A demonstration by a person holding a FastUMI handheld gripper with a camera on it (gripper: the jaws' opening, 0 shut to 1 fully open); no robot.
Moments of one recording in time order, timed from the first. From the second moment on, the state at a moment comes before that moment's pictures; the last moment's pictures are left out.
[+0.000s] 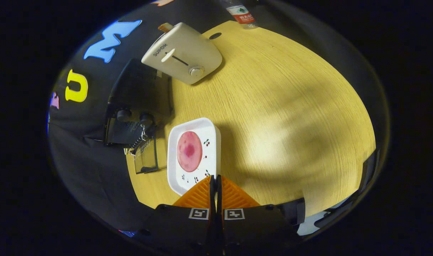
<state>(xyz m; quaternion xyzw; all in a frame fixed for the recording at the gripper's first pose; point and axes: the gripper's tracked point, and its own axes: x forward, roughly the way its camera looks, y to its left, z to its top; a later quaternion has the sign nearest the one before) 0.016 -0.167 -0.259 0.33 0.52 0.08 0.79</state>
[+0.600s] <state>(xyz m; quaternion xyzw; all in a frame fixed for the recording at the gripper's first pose) -0.067 -0.074 -0.212 0.44 0.44 0.05 0.78</state>
